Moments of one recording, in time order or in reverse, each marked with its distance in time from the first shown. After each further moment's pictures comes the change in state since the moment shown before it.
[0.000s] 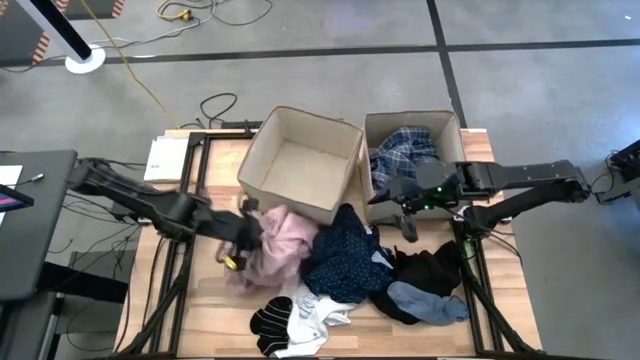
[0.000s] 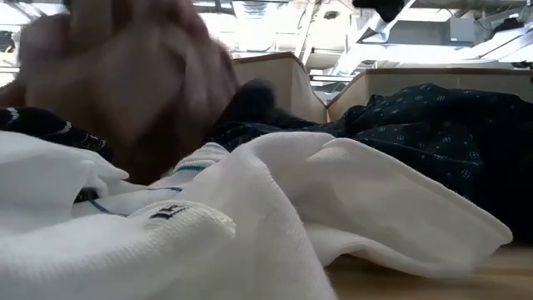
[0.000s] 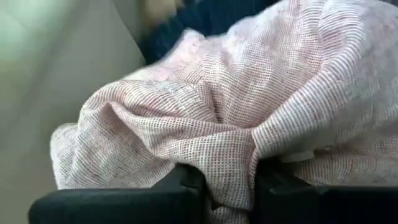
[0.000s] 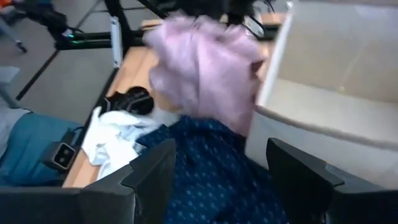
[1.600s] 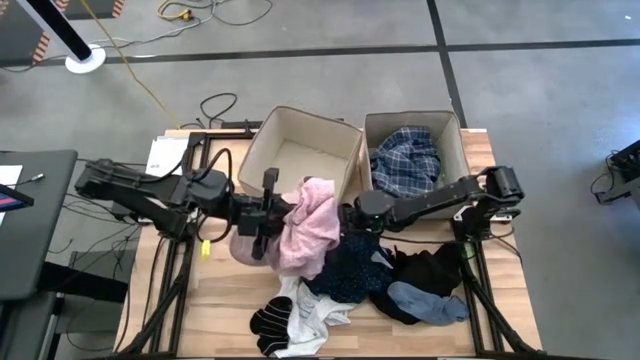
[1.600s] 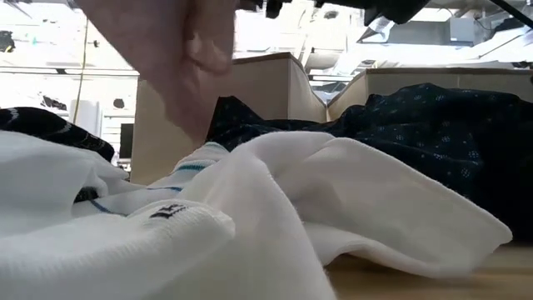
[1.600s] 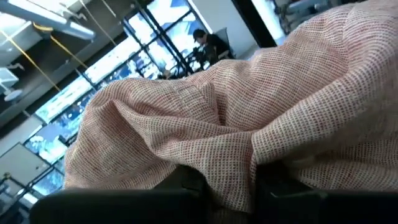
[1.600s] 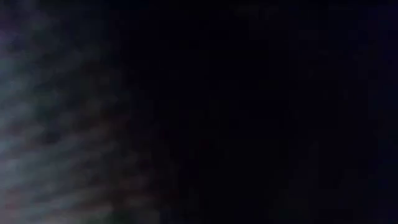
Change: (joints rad) left arm 0.102 0.188 0.394 0.487 0.186 0.663; right arm 0.037 0.663 0.000 1.310 0.023 -0.269
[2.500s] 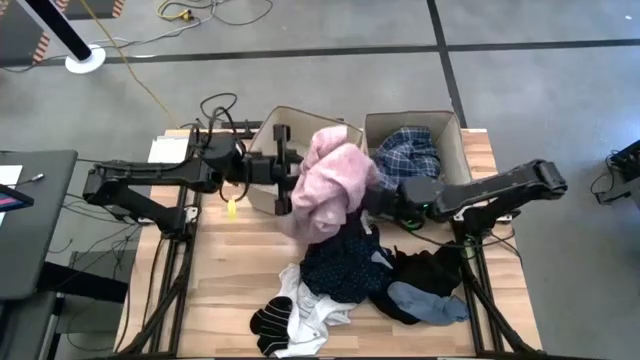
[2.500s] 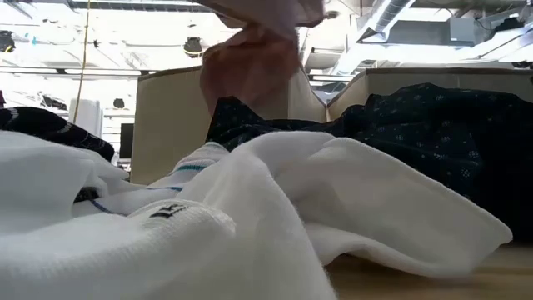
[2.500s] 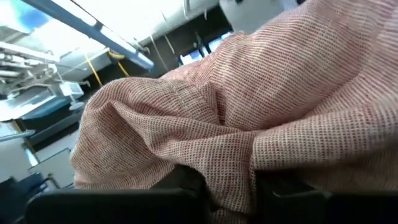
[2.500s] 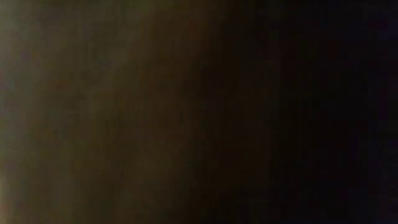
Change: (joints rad) left arm 0.296 0.101 -0.001 0.384 0.213 -0.159; right arm 0.070 -0.381 0.000 -0.400 0.535 -0.284
